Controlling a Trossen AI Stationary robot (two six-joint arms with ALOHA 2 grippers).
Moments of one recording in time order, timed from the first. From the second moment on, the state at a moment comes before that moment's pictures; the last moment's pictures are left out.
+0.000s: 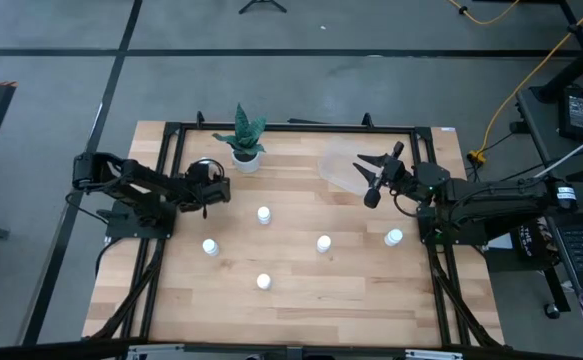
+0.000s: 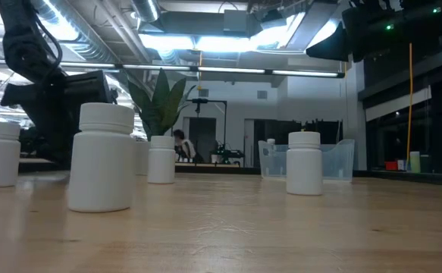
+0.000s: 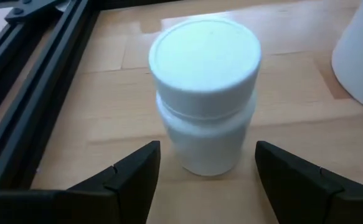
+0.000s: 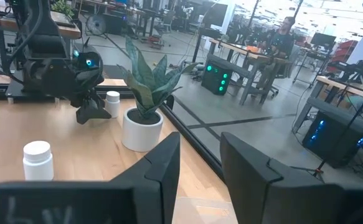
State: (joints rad) left arm 0.25 1.41 0.27 -0.11 -0.91 -1.13; right arm -0.10 0.77 0.39 0.34 0.44 -0.19
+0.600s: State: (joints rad) left arm 0.29 1.41 0.27 -0.04 -0.89 -1.02; right arm -0.10 0.77 0.39 0.34 0.44 -0.19
